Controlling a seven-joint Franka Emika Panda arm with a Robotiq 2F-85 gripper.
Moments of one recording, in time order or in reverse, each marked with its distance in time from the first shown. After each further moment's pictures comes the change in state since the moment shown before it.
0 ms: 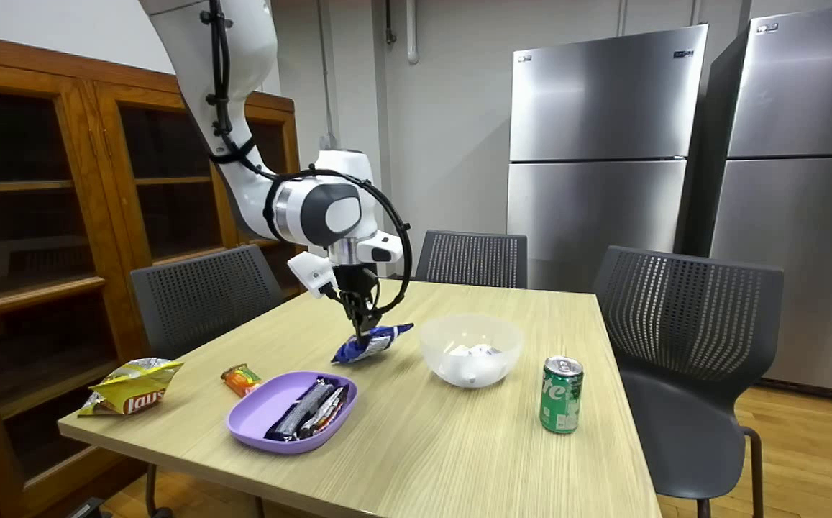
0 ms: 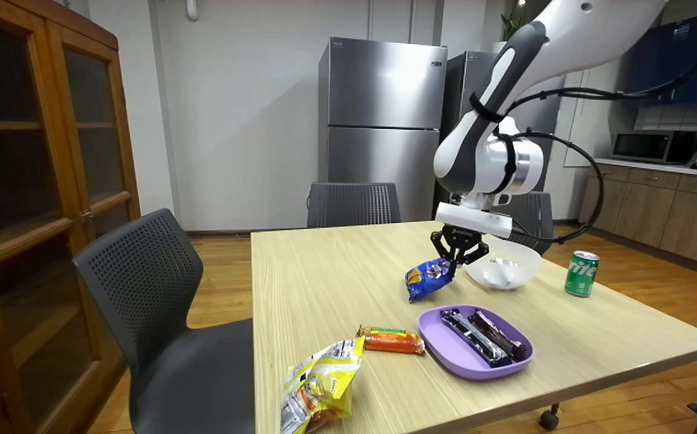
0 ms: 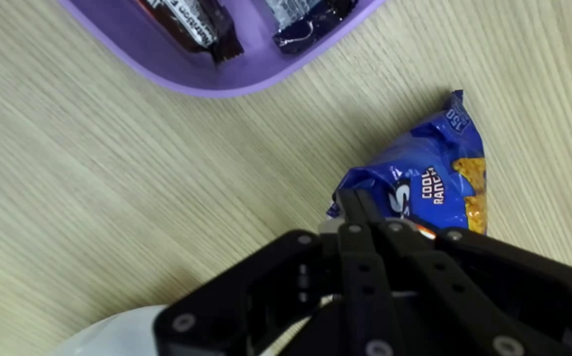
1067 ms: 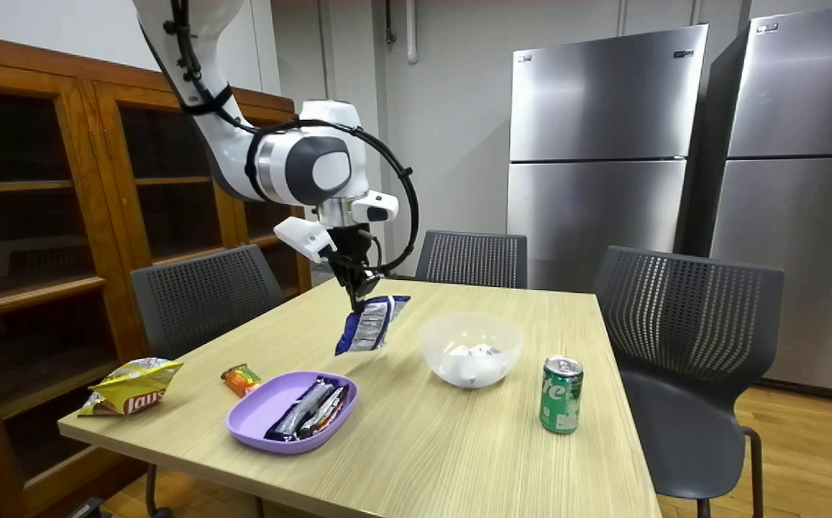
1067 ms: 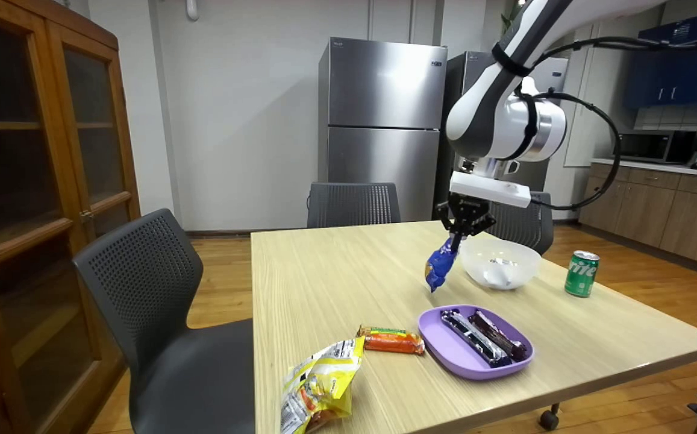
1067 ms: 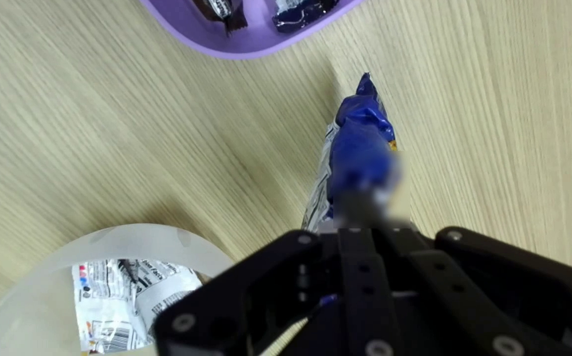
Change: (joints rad) arm 0.000 -0.183 0.002 -0.107 -0.028 0.001 -0.118
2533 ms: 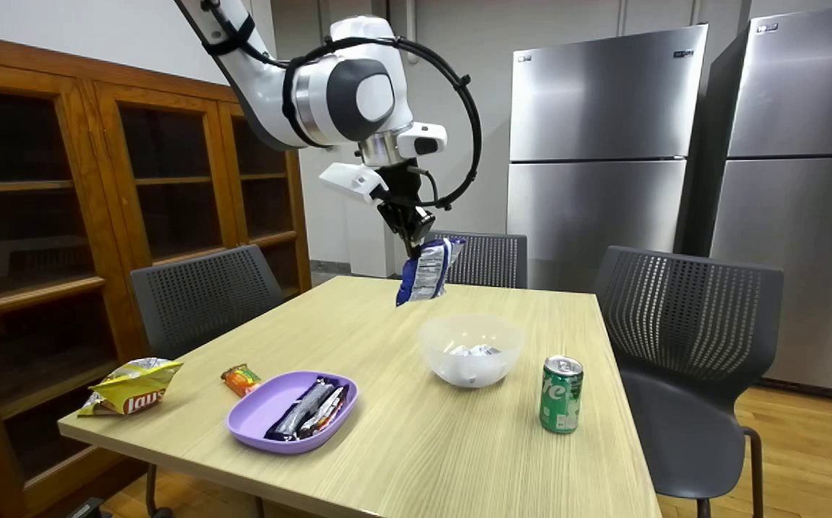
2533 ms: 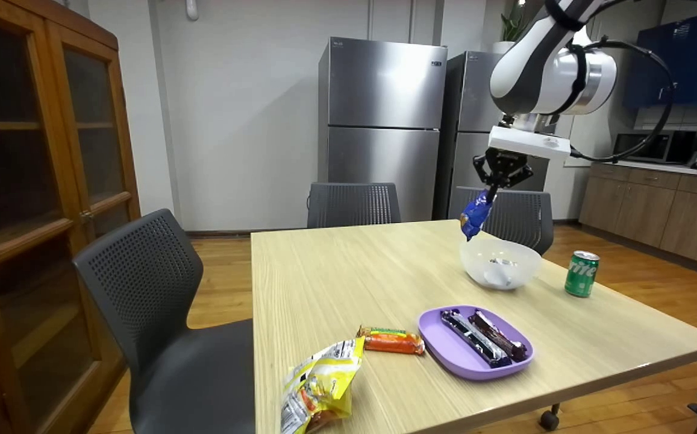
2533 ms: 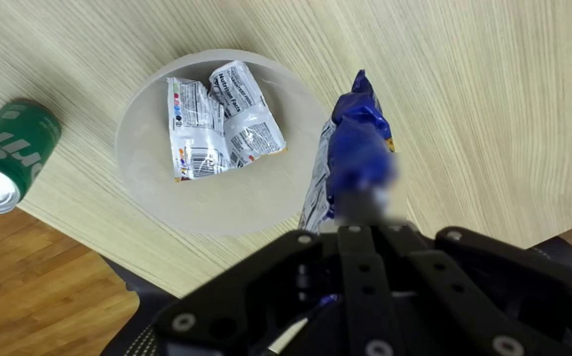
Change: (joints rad) arm -0.039 -0.153 -0.118 0.004 -0.130 0.001 0.026
